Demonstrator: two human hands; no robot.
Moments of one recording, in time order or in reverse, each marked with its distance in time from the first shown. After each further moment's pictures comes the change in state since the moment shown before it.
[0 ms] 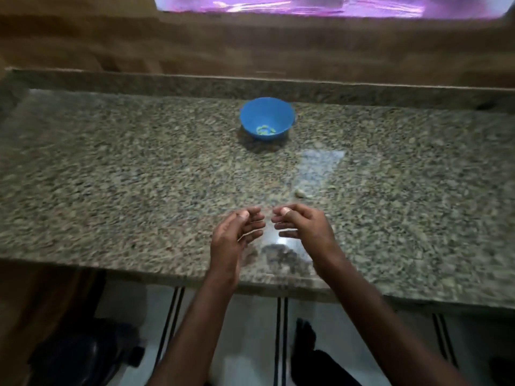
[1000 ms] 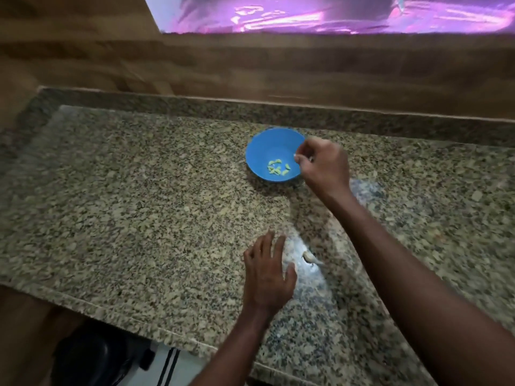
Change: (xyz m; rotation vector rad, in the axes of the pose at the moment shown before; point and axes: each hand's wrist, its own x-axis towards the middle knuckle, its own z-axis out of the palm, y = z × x) left_hand 0.142 -0.088 0.057 1.514 0.099 0.406; right_hand 0.274 -0.101 -0.026 -0.747 0.214 -0.523
